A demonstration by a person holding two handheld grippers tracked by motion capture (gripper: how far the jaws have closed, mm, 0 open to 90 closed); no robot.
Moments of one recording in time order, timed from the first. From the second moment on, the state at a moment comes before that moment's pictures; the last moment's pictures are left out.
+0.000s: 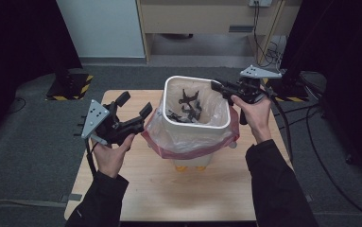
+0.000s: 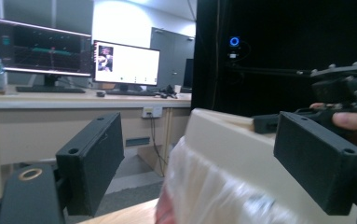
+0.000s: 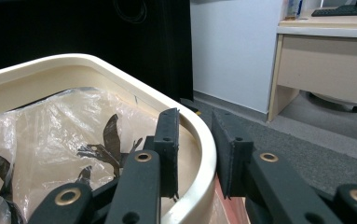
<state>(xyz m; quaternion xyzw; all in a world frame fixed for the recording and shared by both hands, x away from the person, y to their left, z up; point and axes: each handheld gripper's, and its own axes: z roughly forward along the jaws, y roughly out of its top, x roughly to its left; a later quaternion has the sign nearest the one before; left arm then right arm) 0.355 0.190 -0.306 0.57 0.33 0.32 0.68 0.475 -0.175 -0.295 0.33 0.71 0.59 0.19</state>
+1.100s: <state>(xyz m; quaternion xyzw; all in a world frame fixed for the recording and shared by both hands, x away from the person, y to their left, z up) 0.379 0.150 -0.325 0.61 0.37 0.26 0.65 0.474 -0.176 -0.294 0.31 0.68 0.62 0.23</state>
